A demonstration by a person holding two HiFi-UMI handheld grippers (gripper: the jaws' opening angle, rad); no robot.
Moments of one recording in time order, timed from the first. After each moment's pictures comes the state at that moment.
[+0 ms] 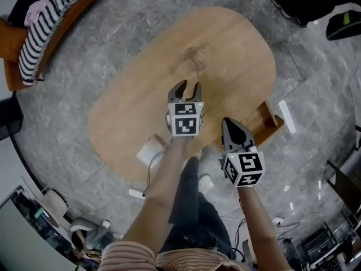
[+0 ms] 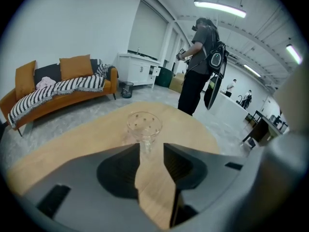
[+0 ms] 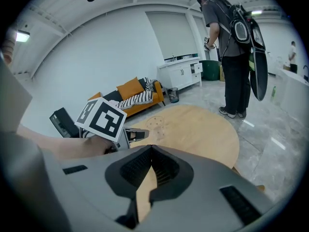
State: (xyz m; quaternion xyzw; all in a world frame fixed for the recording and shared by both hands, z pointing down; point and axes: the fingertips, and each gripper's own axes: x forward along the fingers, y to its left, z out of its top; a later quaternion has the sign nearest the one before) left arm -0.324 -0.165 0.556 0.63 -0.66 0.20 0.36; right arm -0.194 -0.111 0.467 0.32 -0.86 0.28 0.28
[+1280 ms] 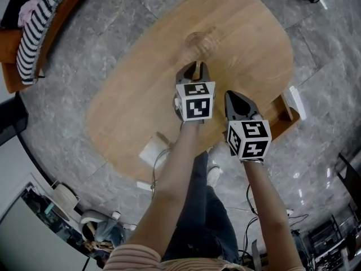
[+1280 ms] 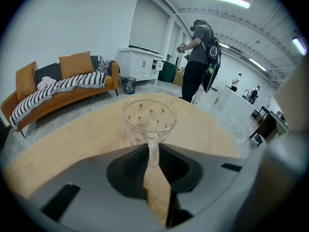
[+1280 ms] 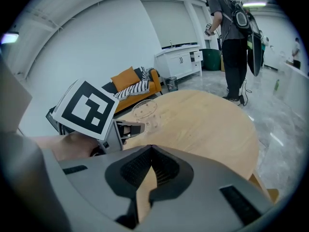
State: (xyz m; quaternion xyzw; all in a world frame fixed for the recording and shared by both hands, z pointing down) left arm -0.336 -0.197 0.611 0.60 -0.67 0.22 0.37; right arm -0.230 -0.156 0.557 0.31 -0.84 0.30 0.32
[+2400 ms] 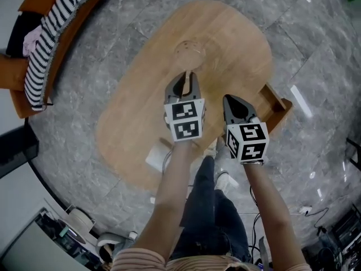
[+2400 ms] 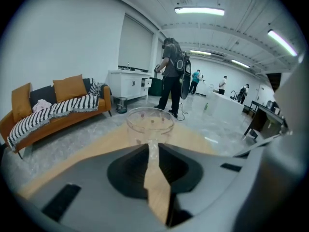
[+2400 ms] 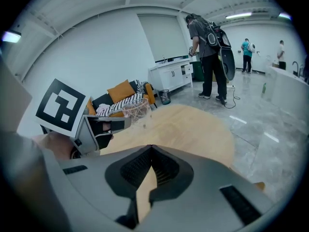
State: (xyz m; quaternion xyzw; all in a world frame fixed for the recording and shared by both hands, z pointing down) left arm -0.311 -0.180 0.499 0.66 -0.67 0.21 0.27; right arm -0.191 -0.143 0.493 0.37 -0.84 0.29 0.27
